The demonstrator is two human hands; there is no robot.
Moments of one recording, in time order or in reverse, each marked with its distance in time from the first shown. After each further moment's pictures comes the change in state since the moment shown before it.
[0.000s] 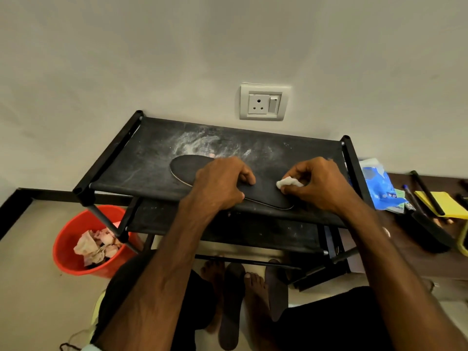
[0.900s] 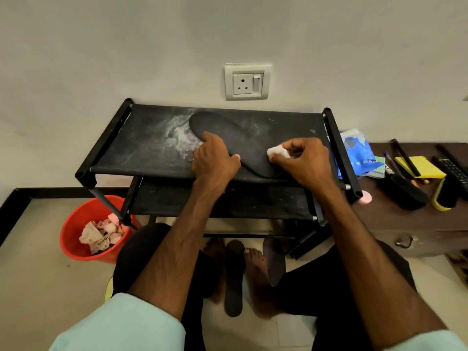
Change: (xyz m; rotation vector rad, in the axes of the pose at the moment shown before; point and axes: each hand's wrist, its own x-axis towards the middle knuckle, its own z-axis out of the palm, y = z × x) left_hand 0.006 0.007 0.039 -0.224 0.316 -0.314; right_hand -0.038 -0.014 0.024 0.277 0.369 0.174
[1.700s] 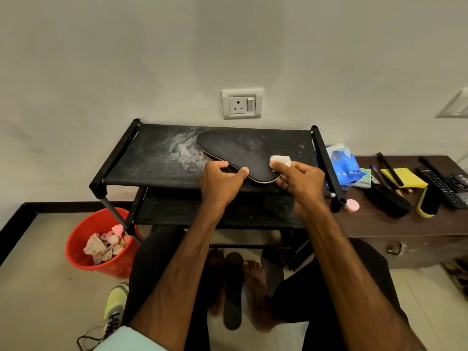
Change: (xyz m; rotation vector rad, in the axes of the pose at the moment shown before) left_hand -0.048 0.003 -0.003 -0.577 -0.056 -0.129; right_hand -0.037 -0.015 0.000 0.750 0.140 0.407
